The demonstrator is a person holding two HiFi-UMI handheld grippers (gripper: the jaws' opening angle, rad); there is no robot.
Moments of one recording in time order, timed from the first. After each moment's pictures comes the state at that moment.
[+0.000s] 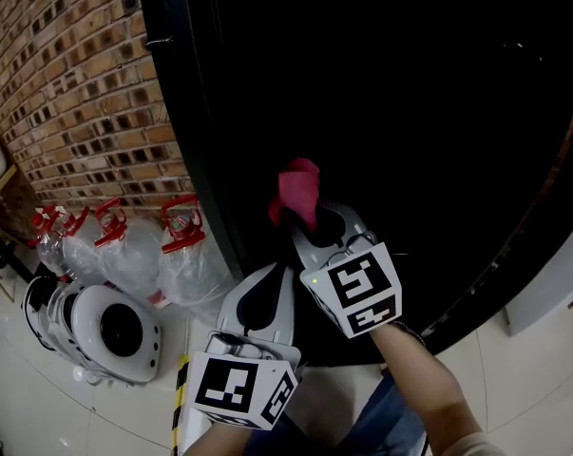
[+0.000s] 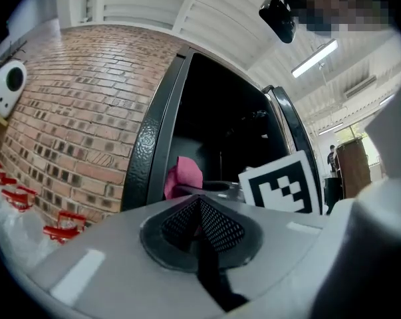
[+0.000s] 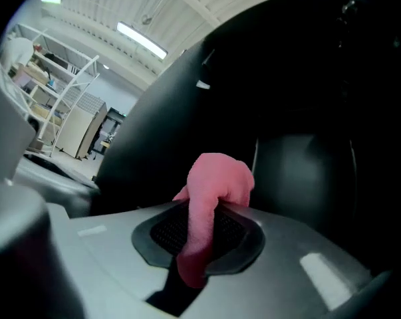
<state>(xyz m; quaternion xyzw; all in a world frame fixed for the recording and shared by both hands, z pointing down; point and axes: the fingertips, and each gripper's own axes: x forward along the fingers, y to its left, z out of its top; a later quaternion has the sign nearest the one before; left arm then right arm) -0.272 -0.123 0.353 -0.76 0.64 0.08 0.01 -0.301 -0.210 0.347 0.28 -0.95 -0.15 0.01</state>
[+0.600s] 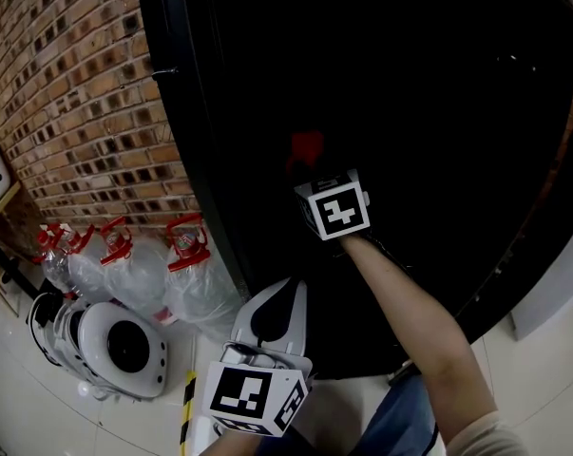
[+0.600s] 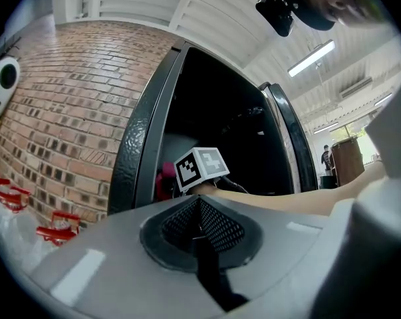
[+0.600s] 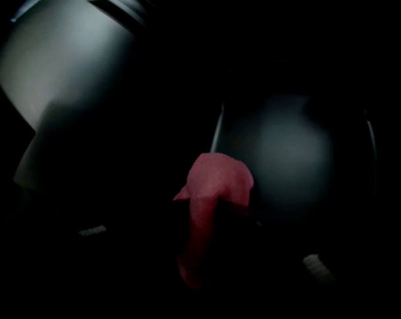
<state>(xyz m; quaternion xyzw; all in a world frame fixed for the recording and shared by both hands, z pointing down) -0.265 -0.129 0.357 -0.78 0.63 0.07 0.01 -0.330 -0.362 0.339 0.38 -0.92 -0.08 0.08</state>
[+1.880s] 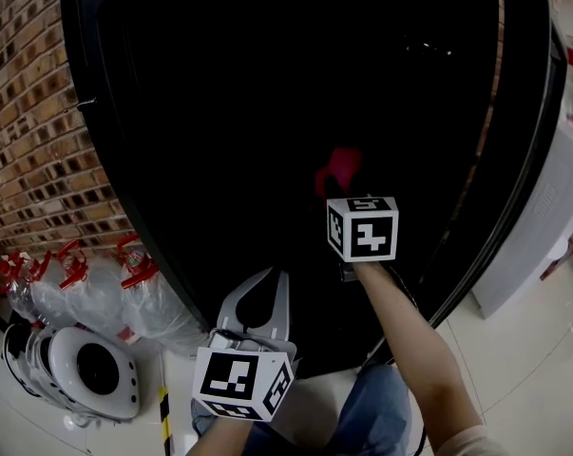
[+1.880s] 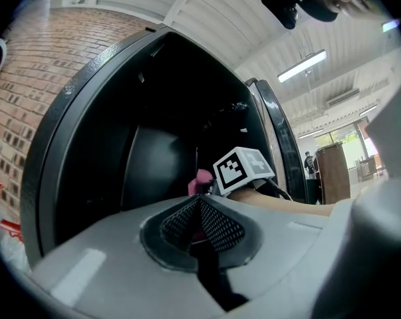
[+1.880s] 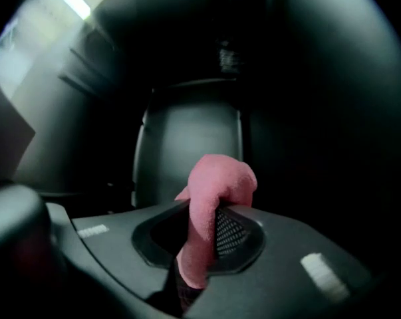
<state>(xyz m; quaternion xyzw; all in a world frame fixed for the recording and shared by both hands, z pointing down) -0.204 -0.153 0.357 -0.82 0.57 0.07 0.01 -0.134 -0.350 0.343 0.54 -0.84 0.00 0.04</state>
